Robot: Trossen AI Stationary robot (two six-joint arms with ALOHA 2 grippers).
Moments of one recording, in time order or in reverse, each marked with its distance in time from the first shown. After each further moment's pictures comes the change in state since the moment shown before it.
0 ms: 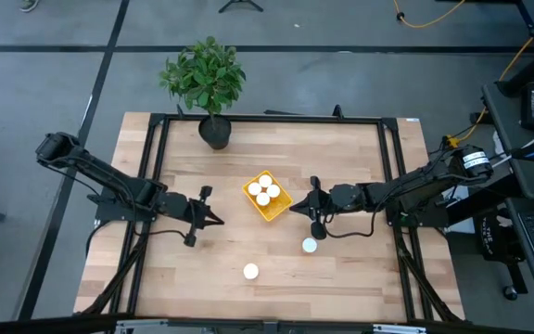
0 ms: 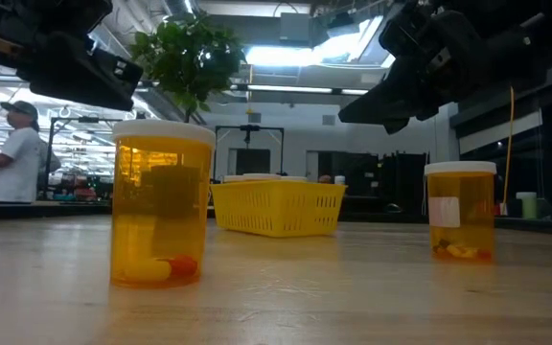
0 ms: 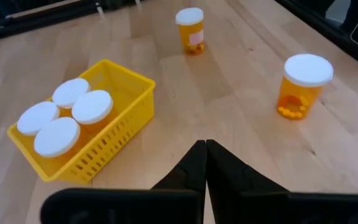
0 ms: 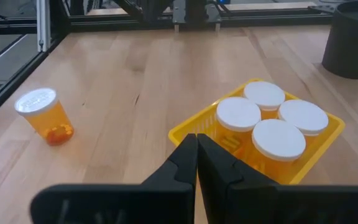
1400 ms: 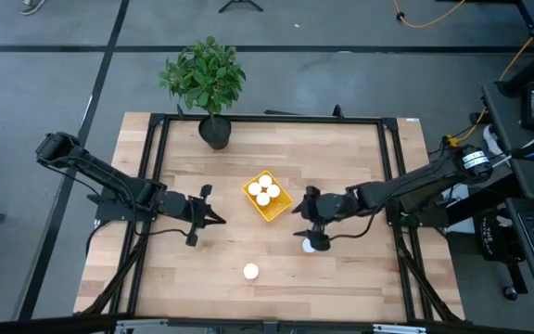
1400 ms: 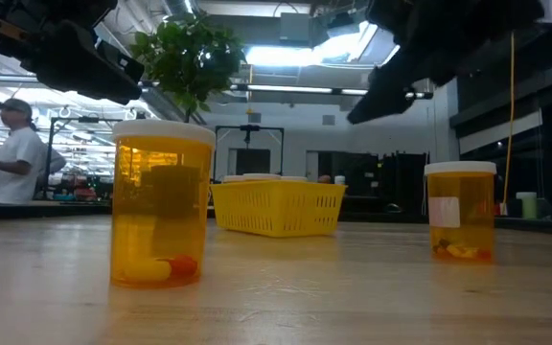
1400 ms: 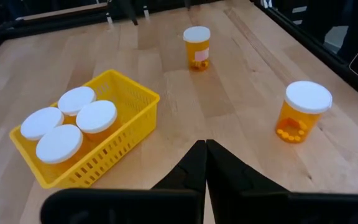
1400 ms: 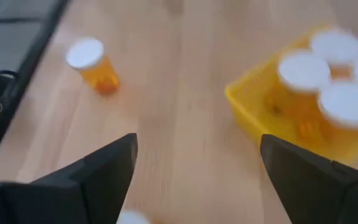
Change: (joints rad) left arm 0.000 0.000 0.000 0.056 -0.016 -0.063; right arm 0.084 0.000 0.297 -0.613 -0.061 0.097
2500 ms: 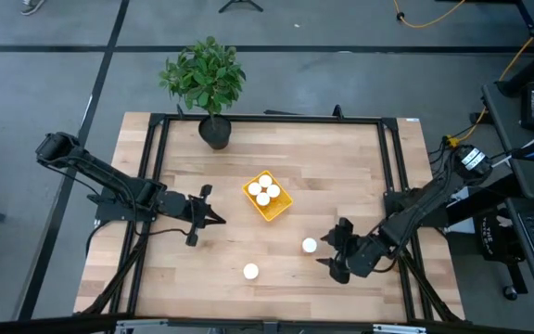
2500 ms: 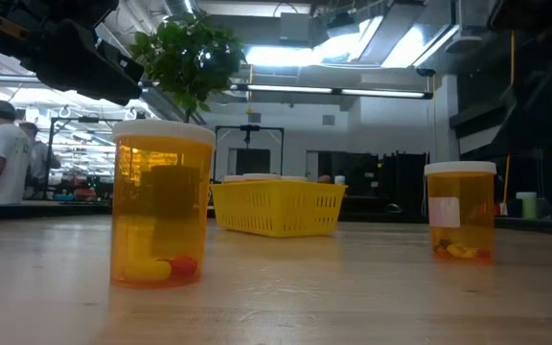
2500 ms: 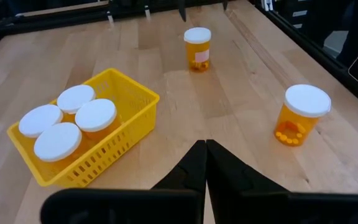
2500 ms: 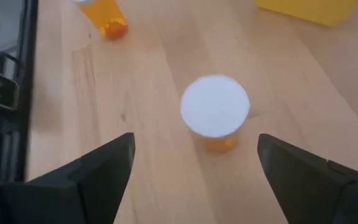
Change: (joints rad) left arm 0.000 0.000 0.000 0.003 0.000 -0.023; right arm 0.479 0.000 -0.095 -0.140 0.437 0.725
